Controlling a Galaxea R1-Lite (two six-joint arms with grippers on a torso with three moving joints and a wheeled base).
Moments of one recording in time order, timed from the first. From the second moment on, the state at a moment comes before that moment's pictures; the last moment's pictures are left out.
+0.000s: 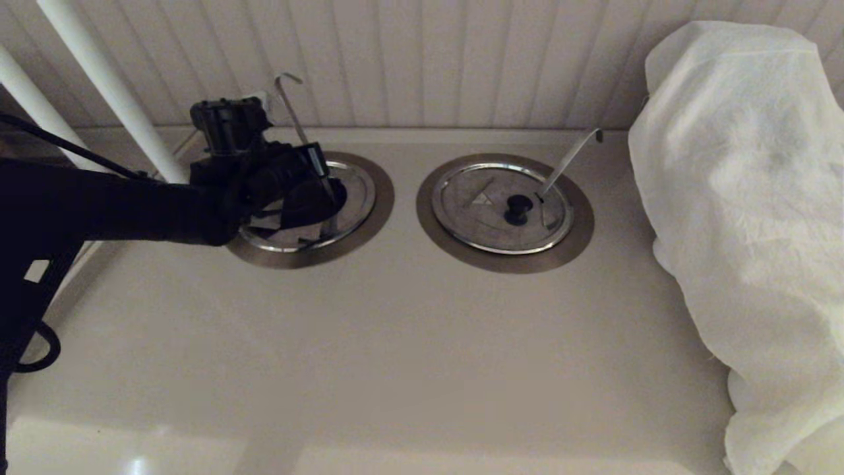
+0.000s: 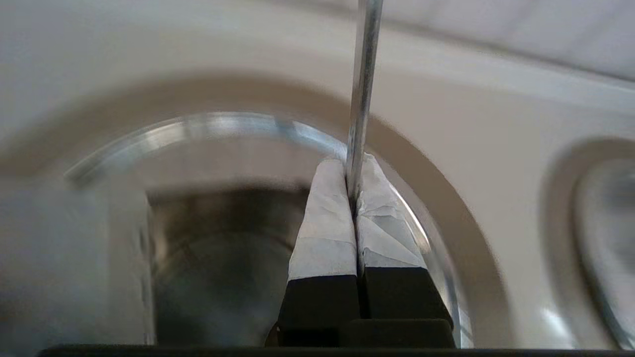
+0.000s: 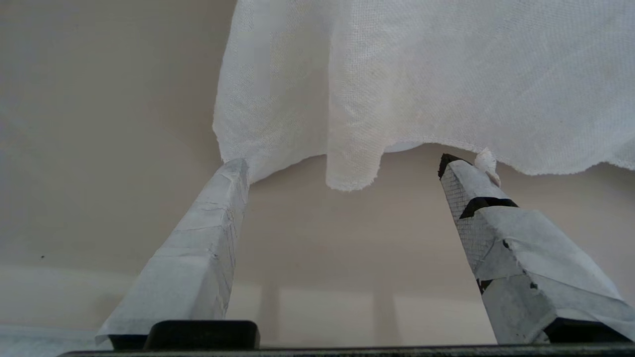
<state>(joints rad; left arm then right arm) -0.22 2.10 -1.63 -0.49 0.03 -0.24 0.00 0.00 0.00 0.00 0.02 -0.04</state>
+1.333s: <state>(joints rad) -0.25 2.12 -1.60 -0.57 0.08 -0.15 0.00 0.00 0.00 0.00 0.02 -0.04</state>
